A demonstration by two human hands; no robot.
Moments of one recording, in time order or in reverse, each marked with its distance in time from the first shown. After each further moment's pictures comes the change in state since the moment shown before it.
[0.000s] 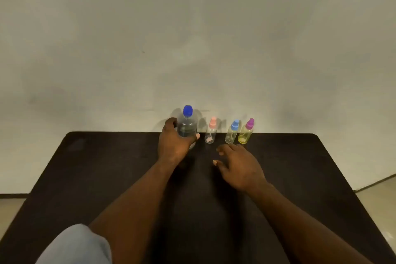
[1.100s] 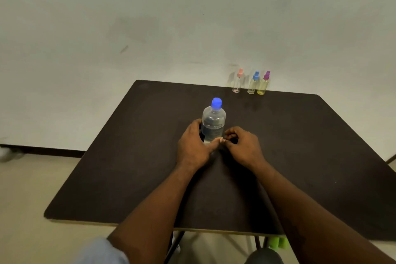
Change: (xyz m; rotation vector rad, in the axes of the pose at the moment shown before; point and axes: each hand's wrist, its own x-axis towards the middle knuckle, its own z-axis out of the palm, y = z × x) left_hand -0.286 -0.134 -0.093 0.026 0.111 0.361; right_hand -0.217 -0.121 0.100 0.390 0.274 0.081
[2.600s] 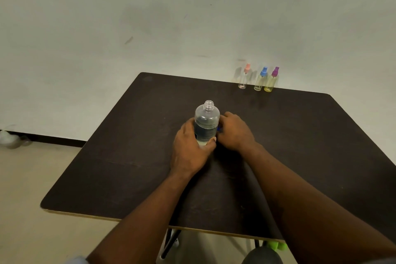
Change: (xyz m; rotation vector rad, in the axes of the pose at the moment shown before) left_hand -0.020 -0.004 -0.008 0.010 0.102 0.025; right_hand 0.044 -0.030 0.013 -0.393 -0.225 -0.234
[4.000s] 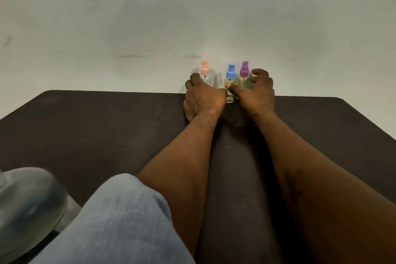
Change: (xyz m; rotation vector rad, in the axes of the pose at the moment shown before) left_hand 0.263 0.047 0.301 0.123 0.106 -0.212; right_hand 0.195 0.262 -0.021 0.594 0.572 0.362
